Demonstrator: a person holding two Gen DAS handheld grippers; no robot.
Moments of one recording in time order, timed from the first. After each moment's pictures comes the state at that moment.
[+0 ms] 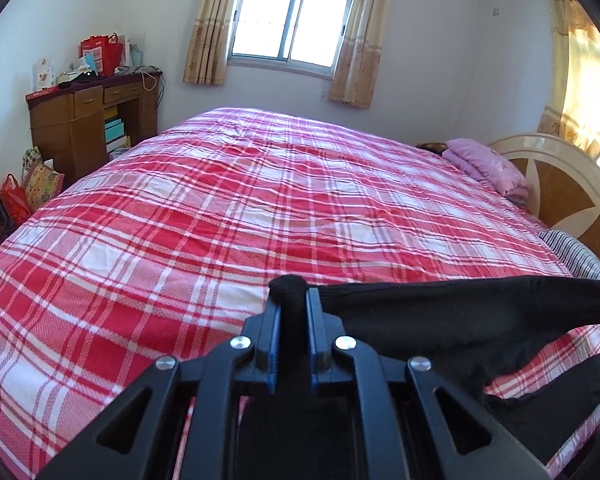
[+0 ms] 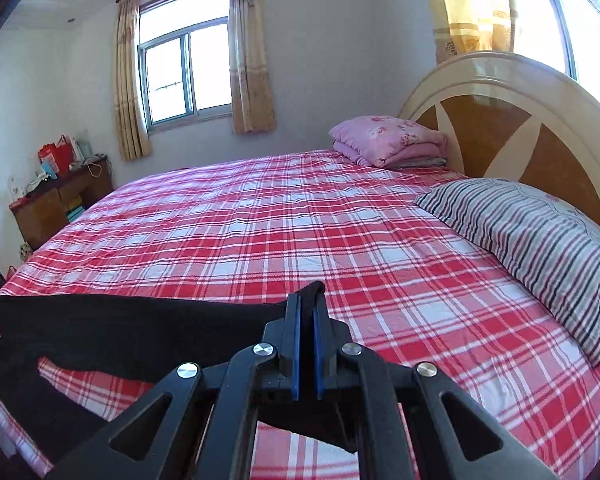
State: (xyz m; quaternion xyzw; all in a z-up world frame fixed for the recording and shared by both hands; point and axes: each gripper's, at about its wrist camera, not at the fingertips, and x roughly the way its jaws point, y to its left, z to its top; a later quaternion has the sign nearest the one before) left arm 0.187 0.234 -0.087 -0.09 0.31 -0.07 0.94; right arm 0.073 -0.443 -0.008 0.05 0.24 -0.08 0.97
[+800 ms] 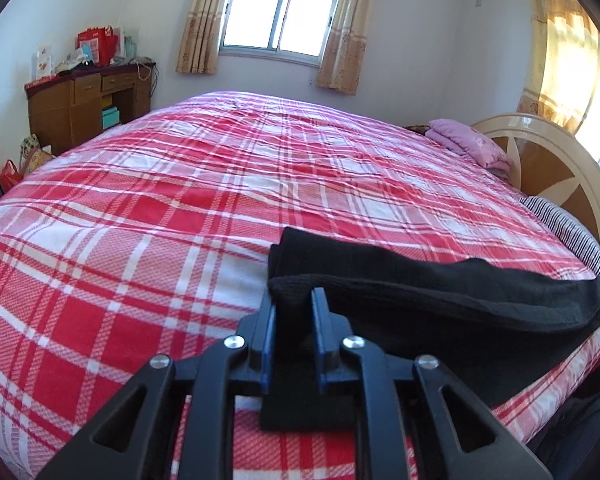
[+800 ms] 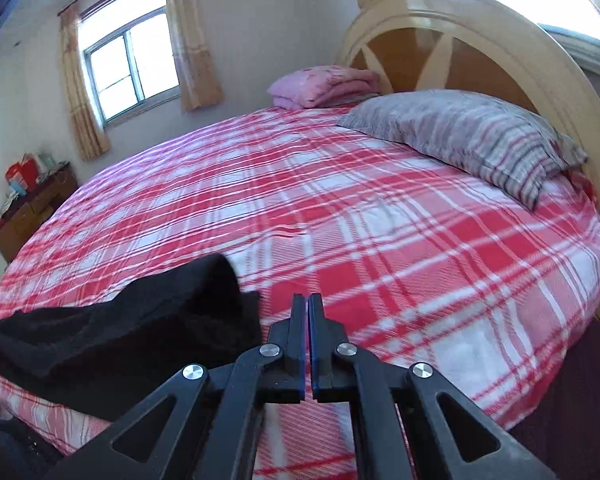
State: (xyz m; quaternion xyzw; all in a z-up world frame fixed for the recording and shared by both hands) left arm 0.077 0.258 -0.146 -0.08 0.31 -0.09 0.94; right arm -0.066 -0.514 -0.094 0.13 0.29 -0.15 0.94
